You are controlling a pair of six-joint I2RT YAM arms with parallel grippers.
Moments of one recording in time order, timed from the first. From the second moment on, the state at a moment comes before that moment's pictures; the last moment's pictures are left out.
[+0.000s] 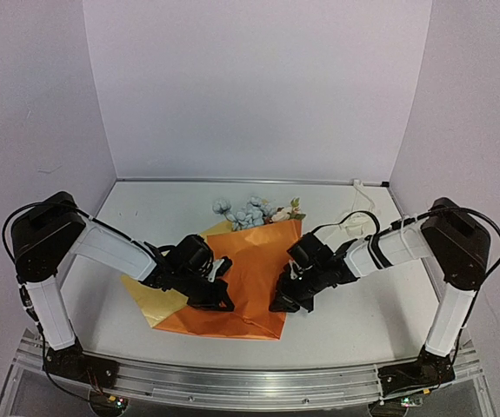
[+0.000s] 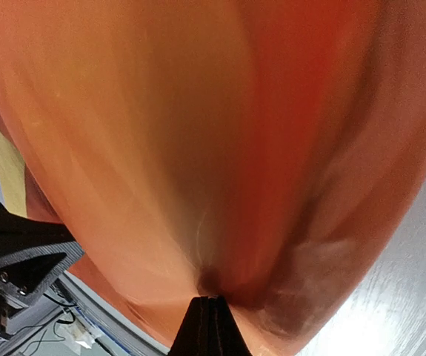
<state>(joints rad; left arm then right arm) -0.90 1.83 0.85 0.04 0.42 -0.68 0.85 1.85 0.94 -0.14 -0.39 1.11</state>
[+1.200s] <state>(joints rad) -0.86 1.84 0.90 -0.06 0.40 -0.64 0.32 2.24 1.36 0.06 -0.60 1.36</state>
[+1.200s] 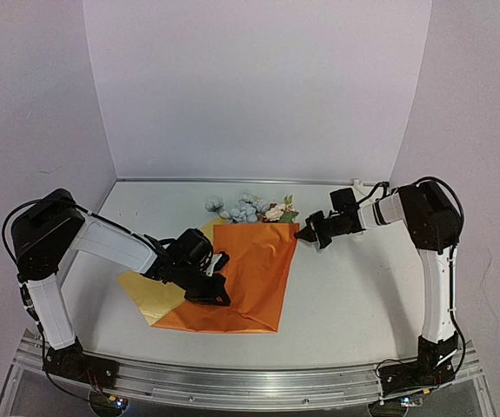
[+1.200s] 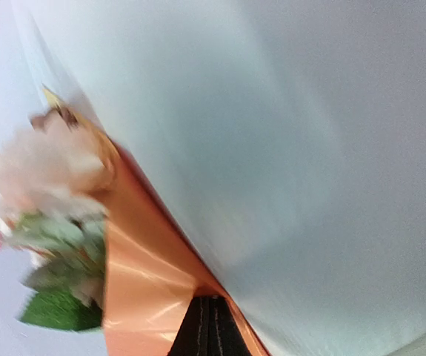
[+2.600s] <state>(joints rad) -0.91 1.08 0.48 -0.41 0.16 -1.13 0.99 1.92 1.29 -0.47 -0.43 0.81</state>
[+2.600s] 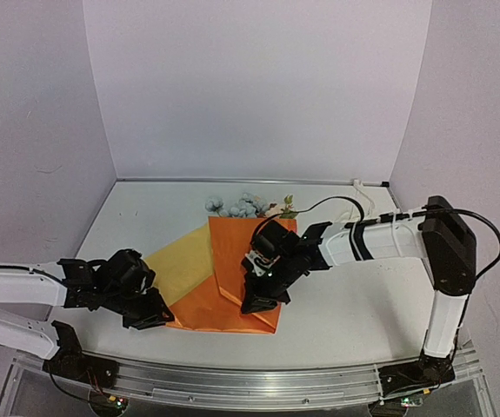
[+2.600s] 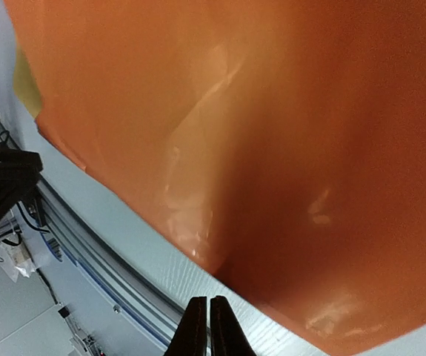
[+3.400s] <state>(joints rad) -1.01 1.30 0.48 -0.15 0.08 -1.12 1.06 2.15 1.45 -0.41 -0.30 0.89</state>
